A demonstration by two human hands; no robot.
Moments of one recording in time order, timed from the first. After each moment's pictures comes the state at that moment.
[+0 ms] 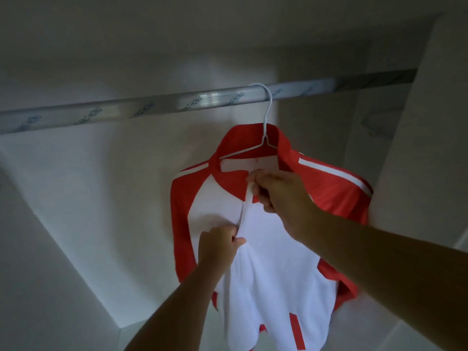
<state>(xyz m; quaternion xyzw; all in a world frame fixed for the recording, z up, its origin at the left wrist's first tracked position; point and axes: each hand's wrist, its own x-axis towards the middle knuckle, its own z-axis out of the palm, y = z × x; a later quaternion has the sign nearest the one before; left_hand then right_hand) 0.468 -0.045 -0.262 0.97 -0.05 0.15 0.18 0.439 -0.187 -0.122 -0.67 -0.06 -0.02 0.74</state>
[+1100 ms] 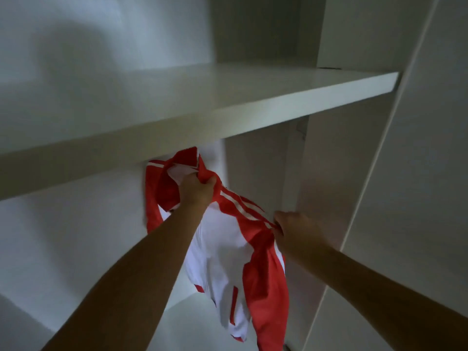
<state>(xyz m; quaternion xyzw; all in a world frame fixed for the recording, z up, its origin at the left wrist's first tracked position) 0.519 -0.123 -0.105 0.85 0.06 0.14 0.50 0.401 -0.315 -0.145 -0.99 -0.03 -0.12 0.08</state>
